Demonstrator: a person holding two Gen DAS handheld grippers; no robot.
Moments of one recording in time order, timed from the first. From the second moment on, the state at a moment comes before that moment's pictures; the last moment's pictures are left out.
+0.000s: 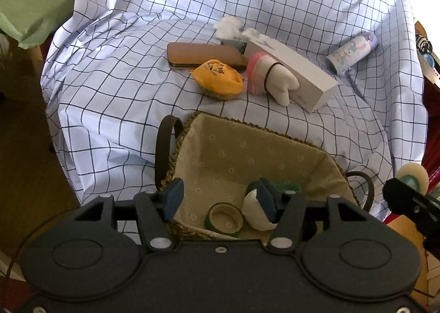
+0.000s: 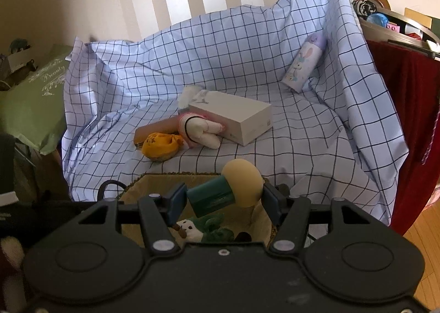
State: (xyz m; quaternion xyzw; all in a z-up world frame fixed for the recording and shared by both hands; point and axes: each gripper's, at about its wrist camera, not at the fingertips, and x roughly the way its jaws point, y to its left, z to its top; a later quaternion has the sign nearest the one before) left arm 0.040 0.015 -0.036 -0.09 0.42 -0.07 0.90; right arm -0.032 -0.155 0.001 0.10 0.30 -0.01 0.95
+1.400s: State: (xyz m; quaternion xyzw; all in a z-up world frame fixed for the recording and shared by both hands) left arm 0.041 0.012 -0.046 -0.06 0.44 -0.09 0.89; right arm -0.009 -0.167 0.005 0.07 0.28 -0.04 0.96
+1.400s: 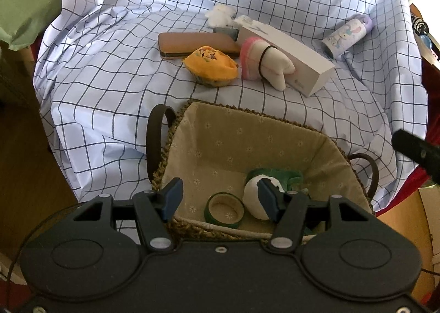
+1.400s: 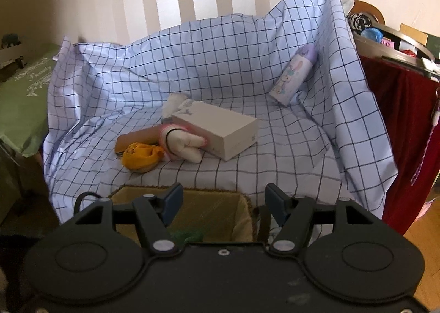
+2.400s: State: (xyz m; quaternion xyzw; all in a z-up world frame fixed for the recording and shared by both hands) left arm 0.041 0.011 -0.049 -0.04 0.43 -0.11 0.90; right arm 0.127 -0.217 -0.049 0.02 0.31 -0.11 0.94
